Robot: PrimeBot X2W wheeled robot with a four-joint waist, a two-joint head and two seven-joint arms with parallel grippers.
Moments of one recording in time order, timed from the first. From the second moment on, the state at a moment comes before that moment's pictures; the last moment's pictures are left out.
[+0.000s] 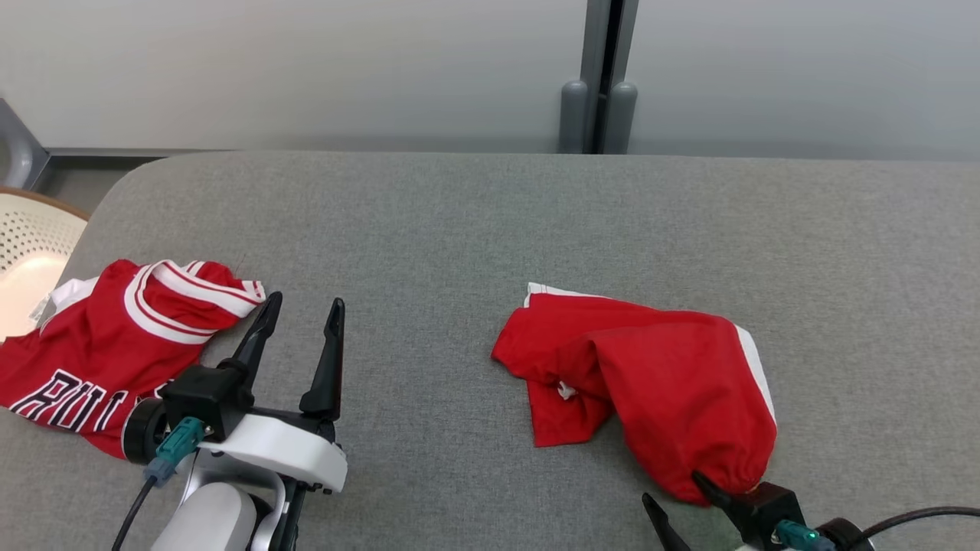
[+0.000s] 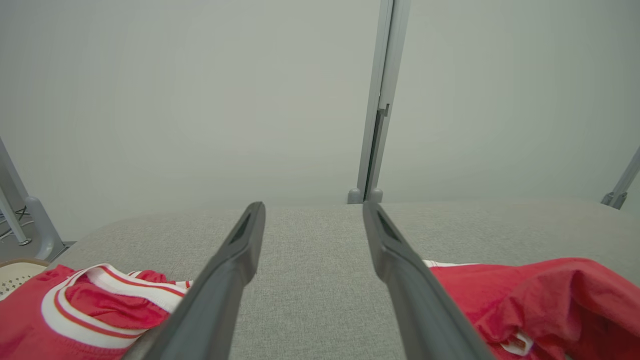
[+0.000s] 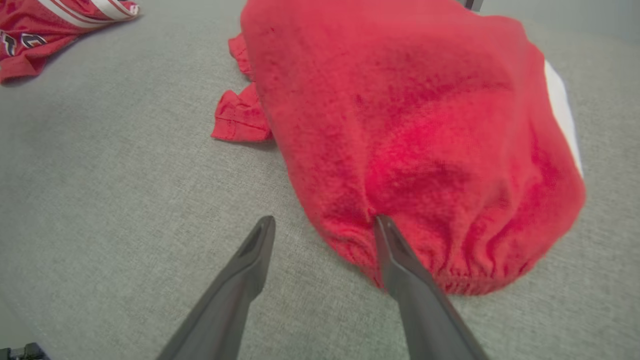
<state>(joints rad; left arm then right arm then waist) -0.21 0.27 -0.40 0.17 -0.48 0.13 -0.22 0.05 -0.18 0.38 0.24 0.17 0.13 0.07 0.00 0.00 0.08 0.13</state>
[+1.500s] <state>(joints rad) -0.40 0.21 -0.41 0.20 -0.45 0.10 -0.26 -0.42 -0.12 0.01 0.30 0.22 0.13 -0.03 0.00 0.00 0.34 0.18</state>
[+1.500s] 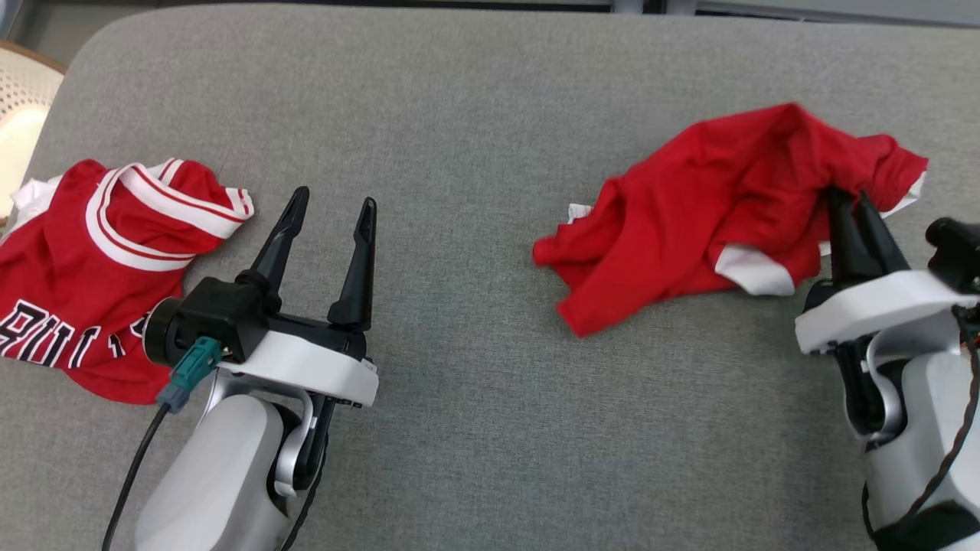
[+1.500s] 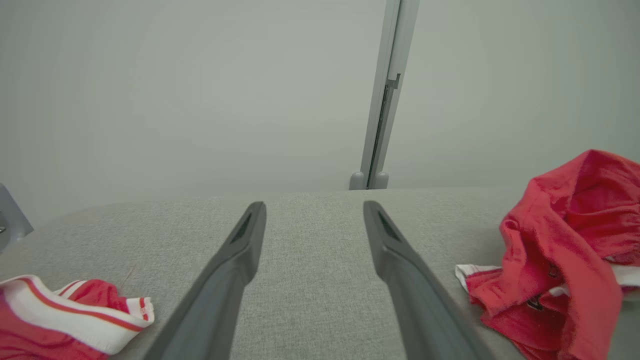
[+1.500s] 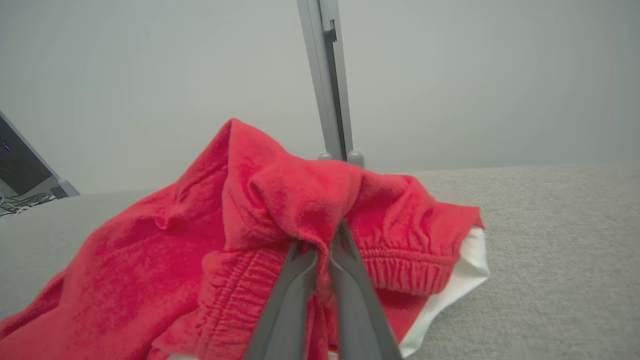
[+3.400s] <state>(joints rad) -0.22 0.24 -0.42 0.20 -0.44 0.07 -0.20 -0.07 -0.12 0.03 0.01 0.24 0.13 -0.05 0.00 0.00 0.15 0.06</state>
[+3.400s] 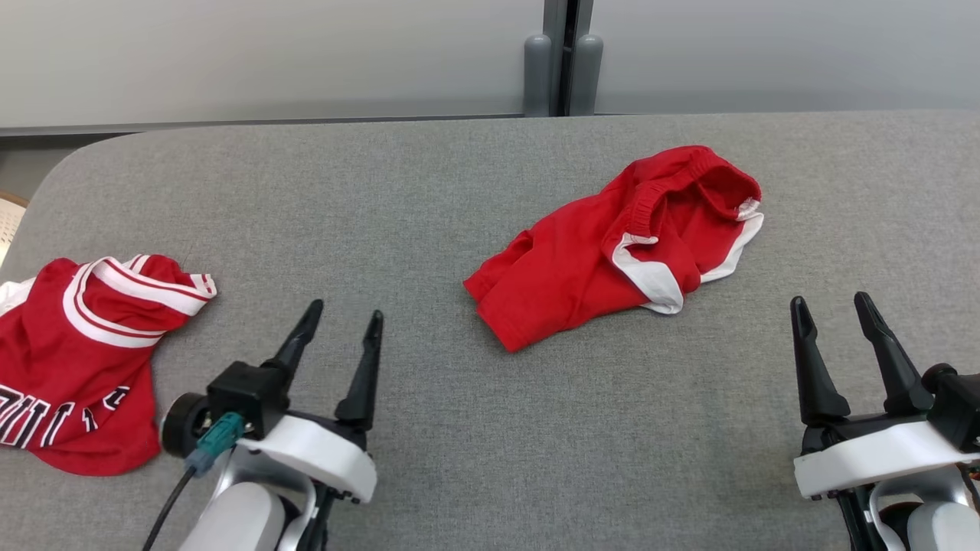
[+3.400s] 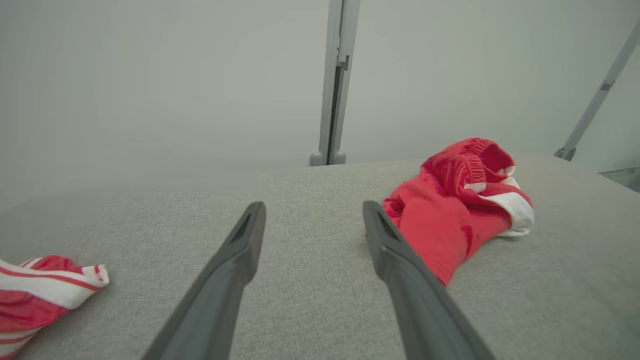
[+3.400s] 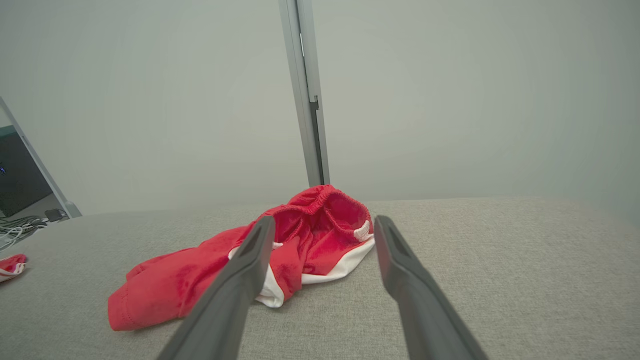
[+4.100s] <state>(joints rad) -0.46 0.06 -0.60 0.61 -0.53 -0.09 -0.15 -0.12 -0.10 0.06 0.03 0.26 0.13 -0.07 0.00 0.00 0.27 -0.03</state>
